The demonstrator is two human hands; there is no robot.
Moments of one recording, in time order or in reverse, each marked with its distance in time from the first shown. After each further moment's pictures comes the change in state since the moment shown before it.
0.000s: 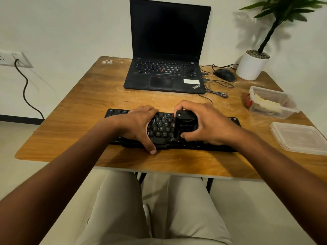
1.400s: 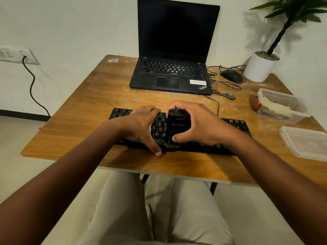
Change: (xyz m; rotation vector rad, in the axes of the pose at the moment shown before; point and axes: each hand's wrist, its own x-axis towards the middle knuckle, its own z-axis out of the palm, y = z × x) left_hand -0.003 -0.005 0.004 -0.012 0.039 -0.031; right_hand 0.027 -0.013 0.015 0.059 -0.023 -0.036
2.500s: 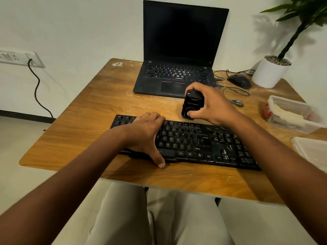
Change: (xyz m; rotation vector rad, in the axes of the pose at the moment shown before) left_hand -0.001 0.005 -0.005 0.073 -0.031 -0.007; right_hand 0.057 0.050 -0.038 -0.149 0.204 0.043
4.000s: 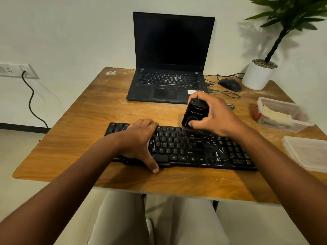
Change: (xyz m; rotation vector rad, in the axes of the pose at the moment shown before) left_hand 0.003 0.000 0.000 0.015 -0.043 -0.017; right_hand -0.036 0.004 -0.015 0.101 0.046 0.039
